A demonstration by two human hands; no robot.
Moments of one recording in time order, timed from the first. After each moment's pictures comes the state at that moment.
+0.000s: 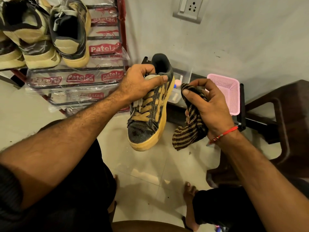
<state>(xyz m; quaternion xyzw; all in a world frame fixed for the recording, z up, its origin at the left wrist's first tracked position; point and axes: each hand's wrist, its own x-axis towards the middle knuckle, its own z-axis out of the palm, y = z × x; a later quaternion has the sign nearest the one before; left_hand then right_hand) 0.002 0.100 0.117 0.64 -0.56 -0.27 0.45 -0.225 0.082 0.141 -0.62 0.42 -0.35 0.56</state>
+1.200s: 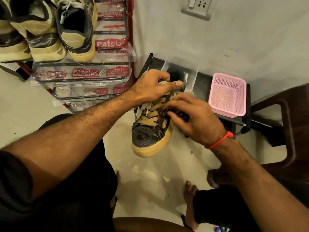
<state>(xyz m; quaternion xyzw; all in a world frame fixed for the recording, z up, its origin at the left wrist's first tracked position) -0.012 0.094 0.111 0.65 -0.60 -0.28 0.37 -0.217 0.091 0.120 -0.94 0.20 -0.22 0.17</state>
